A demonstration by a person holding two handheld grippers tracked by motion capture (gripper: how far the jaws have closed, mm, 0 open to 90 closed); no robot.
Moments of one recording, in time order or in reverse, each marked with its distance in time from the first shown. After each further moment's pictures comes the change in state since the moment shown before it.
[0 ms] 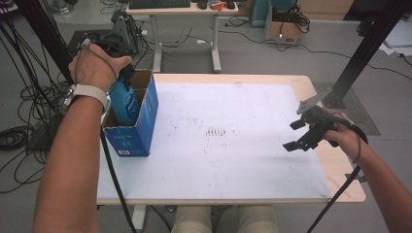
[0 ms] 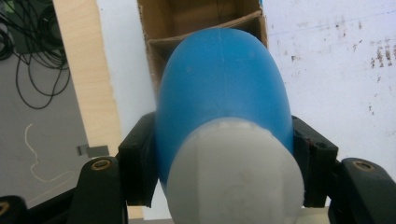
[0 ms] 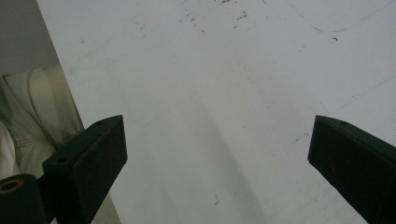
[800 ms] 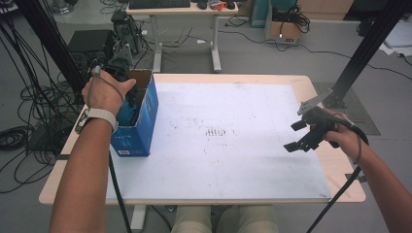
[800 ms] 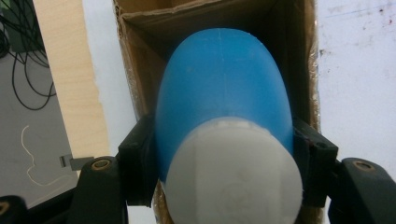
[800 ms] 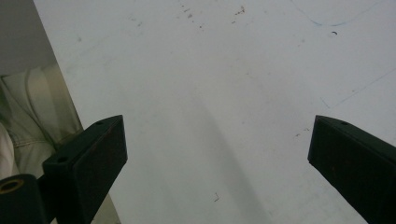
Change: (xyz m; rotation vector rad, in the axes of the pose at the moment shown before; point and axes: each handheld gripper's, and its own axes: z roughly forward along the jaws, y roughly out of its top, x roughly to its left) left arm 0.000 -0.010 0.062 0.000 0.024 -0.002; right arm 0.002 -0.003 -0.002 0.044 -0.007 0.059
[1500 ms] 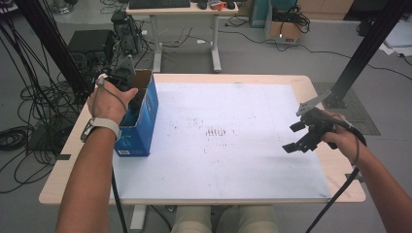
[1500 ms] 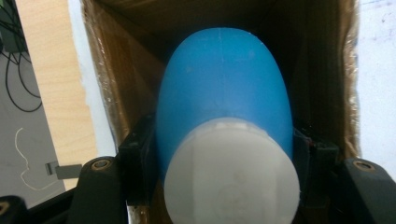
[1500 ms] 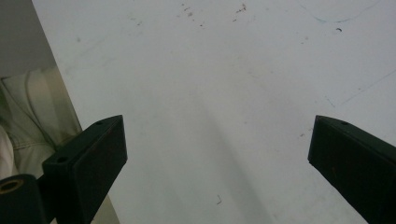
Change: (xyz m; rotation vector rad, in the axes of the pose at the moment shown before) left arm -0.002 -0.005 0.030 -0.012 -0.005 -0.015; right arm -0.002 -0.002 0.006 -0.008 0.010 -0.019
